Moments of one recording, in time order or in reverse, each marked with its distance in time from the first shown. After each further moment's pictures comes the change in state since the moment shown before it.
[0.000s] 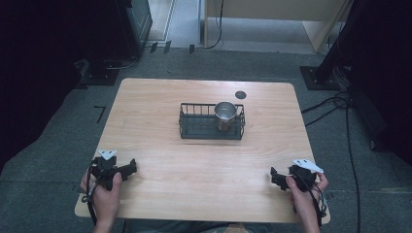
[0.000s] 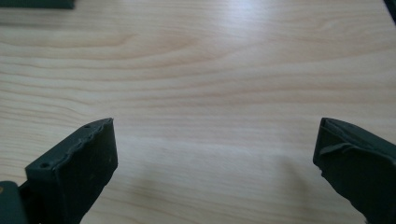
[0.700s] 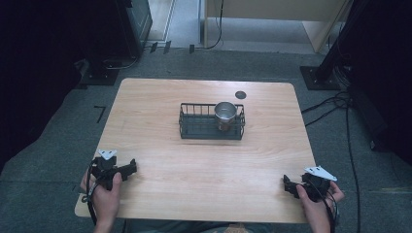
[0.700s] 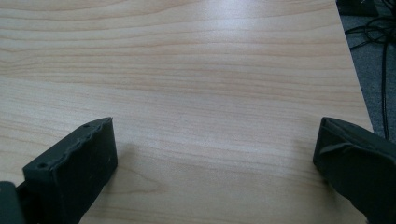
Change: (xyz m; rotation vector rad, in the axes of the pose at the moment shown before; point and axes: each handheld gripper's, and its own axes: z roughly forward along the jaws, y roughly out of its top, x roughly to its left) left arm 0.000 0.000 0.000 0.001 0.000 0.001; right arm -0.036 -0.020 -0.009 0.026 -0.037 -0.037
